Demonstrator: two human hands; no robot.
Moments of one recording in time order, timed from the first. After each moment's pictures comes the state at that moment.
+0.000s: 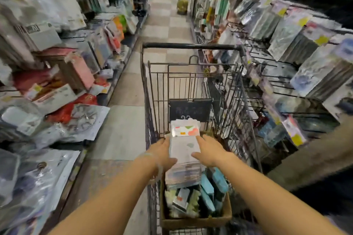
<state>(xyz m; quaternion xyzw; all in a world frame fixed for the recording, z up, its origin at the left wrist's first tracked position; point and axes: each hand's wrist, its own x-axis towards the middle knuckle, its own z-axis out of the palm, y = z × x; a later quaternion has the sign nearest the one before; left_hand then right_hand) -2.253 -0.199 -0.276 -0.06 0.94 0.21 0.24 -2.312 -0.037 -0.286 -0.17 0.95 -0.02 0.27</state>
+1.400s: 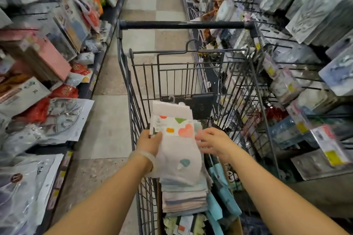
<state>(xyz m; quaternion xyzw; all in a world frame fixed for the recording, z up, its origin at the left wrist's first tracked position) -2.372 -0.230 -0.333 -0.38 0.65 0.65 0.12 -2.424 -0.033 -0.352 0.16 0.72 -0.60 0.32</state>
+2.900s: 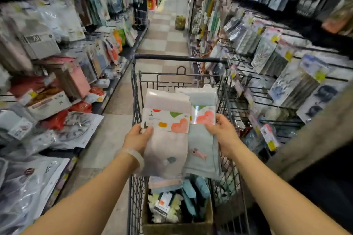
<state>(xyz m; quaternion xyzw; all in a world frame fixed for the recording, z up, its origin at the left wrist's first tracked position) -2.246 -0.181 -0.235 -0.30 0.65 0.70 -0.04 -2.324 0.039 -0.225 0.02 0.69 -0.71 0.15</state>
